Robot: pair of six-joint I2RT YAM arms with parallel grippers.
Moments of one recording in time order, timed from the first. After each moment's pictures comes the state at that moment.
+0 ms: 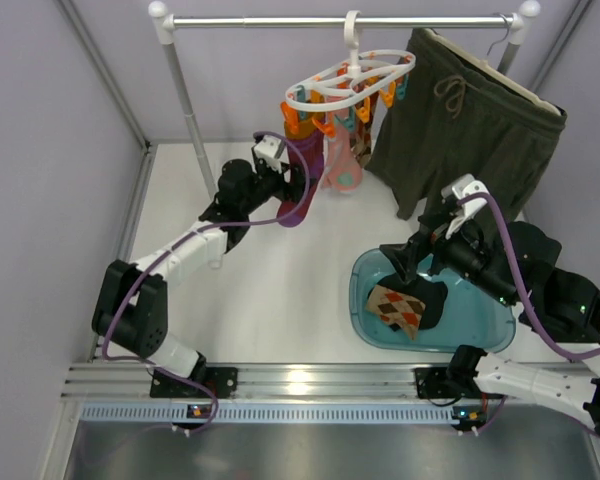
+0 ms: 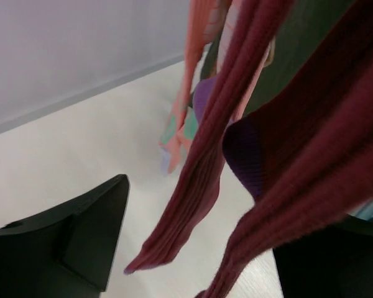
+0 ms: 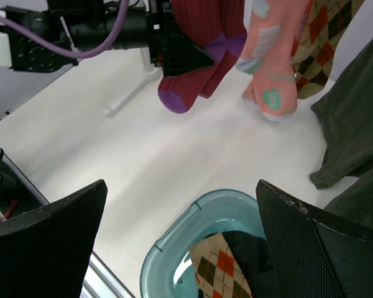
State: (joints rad) left arm -0.45 1.50 1.01 0.41 0.22 -0.12; right arm 0.97 0.74 1.27 -0.70 0.28 0.12
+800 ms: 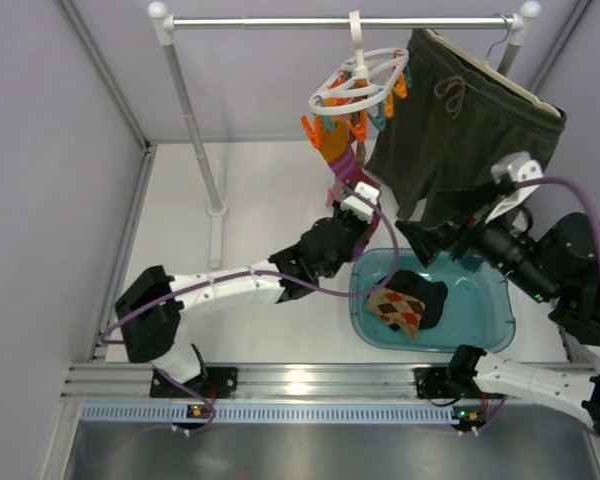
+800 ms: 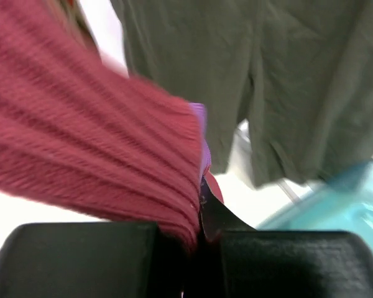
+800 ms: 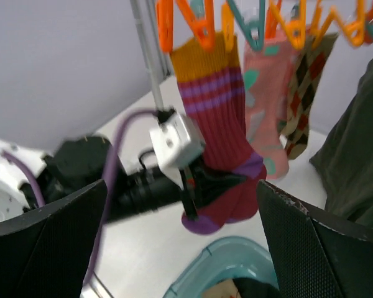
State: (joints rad) left arm -1.07 1.54 1.09 0.49 -0.47 0.03; right arm 0.97 0.76 1.40 -0.64 0.24 0.11
